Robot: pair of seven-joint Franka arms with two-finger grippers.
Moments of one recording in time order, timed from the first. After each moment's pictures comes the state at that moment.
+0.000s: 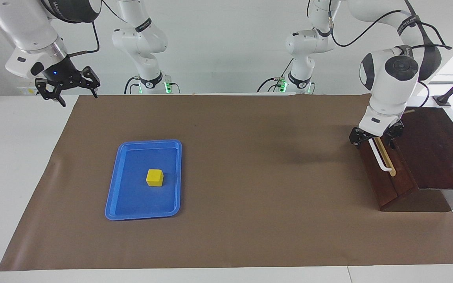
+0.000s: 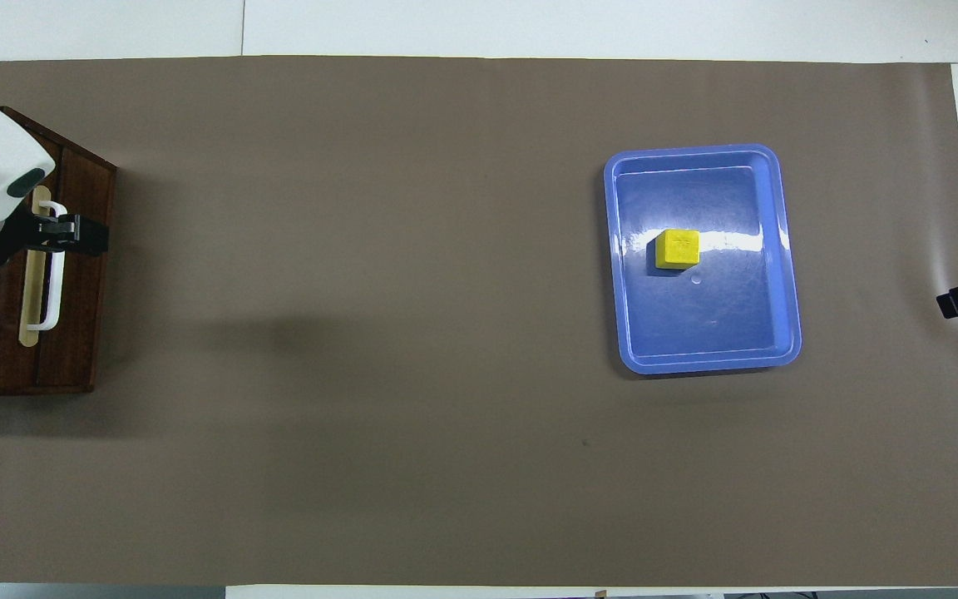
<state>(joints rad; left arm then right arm) 0.07 0.12 -0.14 -1.84 0.33 1.97 -0.08 -0.08 -0.11 -0.04 -1.74 -0.03 1.59 -0.53</state>
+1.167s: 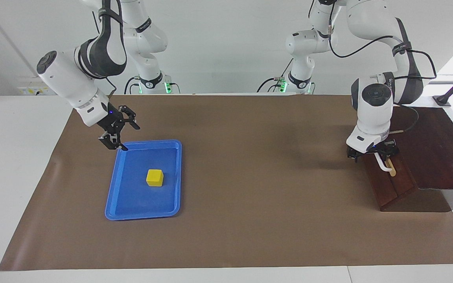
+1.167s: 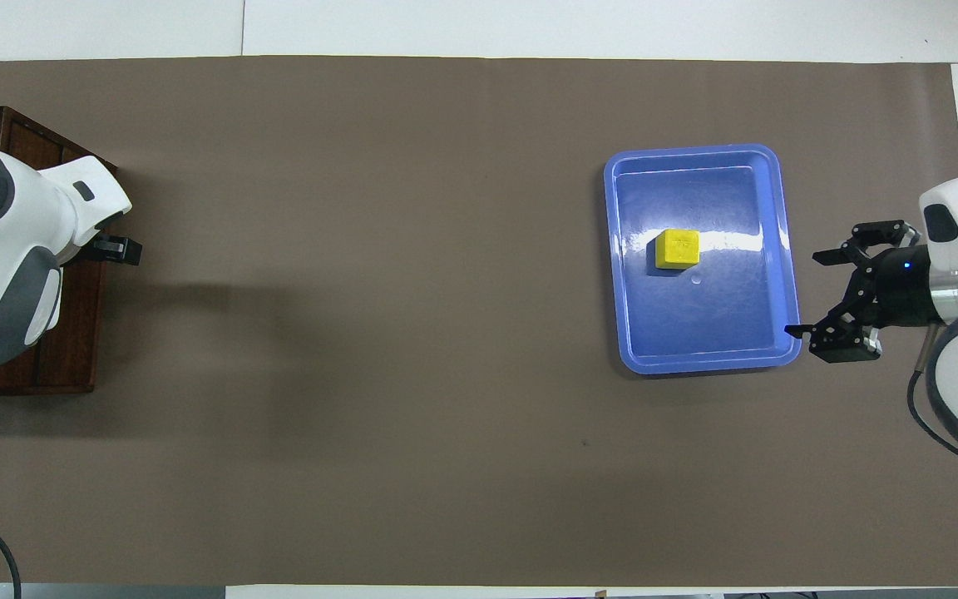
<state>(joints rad) 0.09 0.17 -0.13 -1.98 0.51 2.20 -0.08 -0.04 -0.01 -0.02 -2.11 0.50 2.09 -1.65</state>
